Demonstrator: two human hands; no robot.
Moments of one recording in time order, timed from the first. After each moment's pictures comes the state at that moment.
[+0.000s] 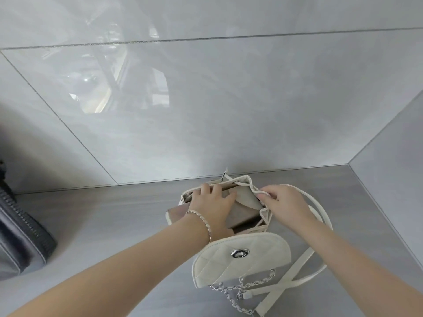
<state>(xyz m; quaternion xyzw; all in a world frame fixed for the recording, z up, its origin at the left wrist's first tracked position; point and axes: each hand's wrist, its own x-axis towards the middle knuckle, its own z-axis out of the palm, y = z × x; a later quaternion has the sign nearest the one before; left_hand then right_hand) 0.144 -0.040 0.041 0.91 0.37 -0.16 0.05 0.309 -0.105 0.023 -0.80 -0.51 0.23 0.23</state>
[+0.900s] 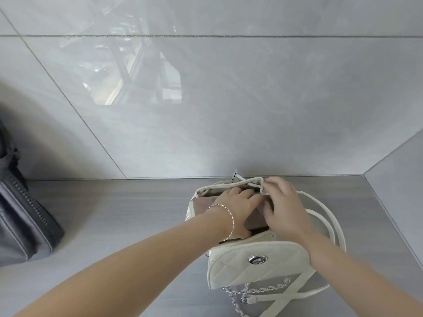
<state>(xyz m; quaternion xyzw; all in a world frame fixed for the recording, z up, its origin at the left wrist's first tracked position) 0.165 -0.027 0.023 0.95 0.26 -0.11 0.12 0.288 -0.097 0.017 -0.75 -0.61 0.10 0.24</state>
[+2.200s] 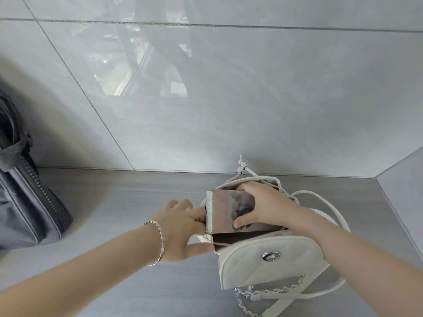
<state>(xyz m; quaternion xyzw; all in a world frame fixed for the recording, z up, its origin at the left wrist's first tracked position) 0.037 -0.029 0.034 0.95 0.27 -0.09 0.12 0.269 -0.052 0.028 -0.65 -0.67 0.34 0.08</state>
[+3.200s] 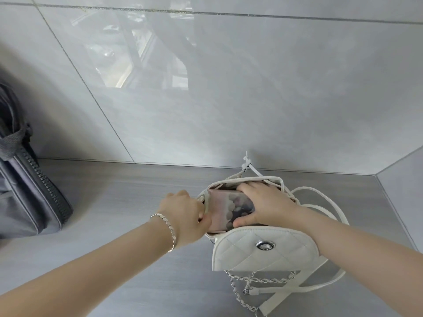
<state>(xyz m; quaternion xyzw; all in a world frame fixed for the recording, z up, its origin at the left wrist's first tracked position) 0.062 -0.037 0.035 0.88 0.45 -0.13 0.09 0.266 -0.061 0.020 -0.64 -0.73 0.23 -0.01</state>
